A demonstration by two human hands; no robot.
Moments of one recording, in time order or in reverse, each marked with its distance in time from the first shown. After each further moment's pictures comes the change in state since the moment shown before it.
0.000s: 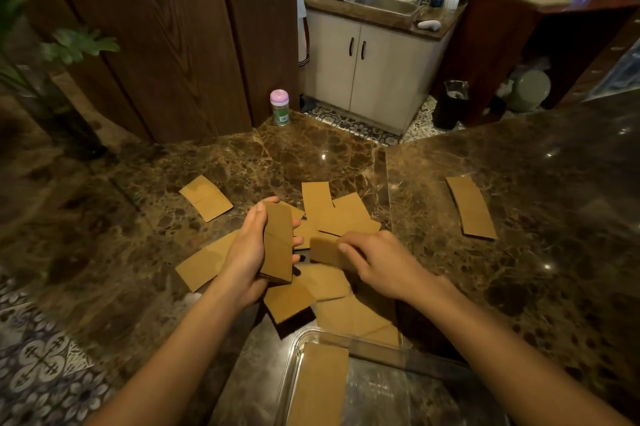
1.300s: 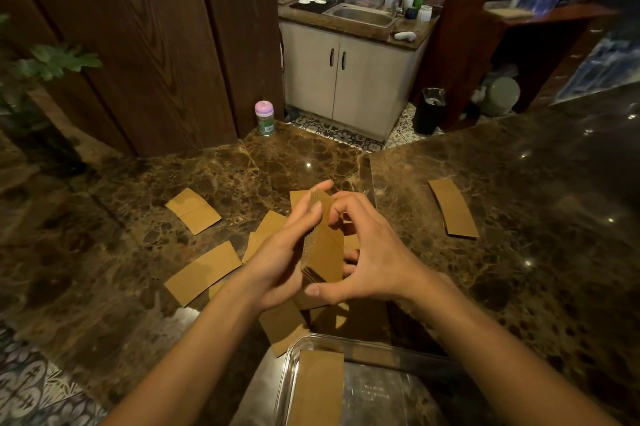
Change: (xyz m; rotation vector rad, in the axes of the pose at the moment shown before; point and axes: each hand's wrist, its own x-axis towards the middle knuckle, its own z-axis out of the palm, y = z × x) left_hand -0.036 0.023 0.051 -0.055 -0.610 -0.003; right_hand -0.012 -0.048 -0.045 0.342 0.218 -0.130
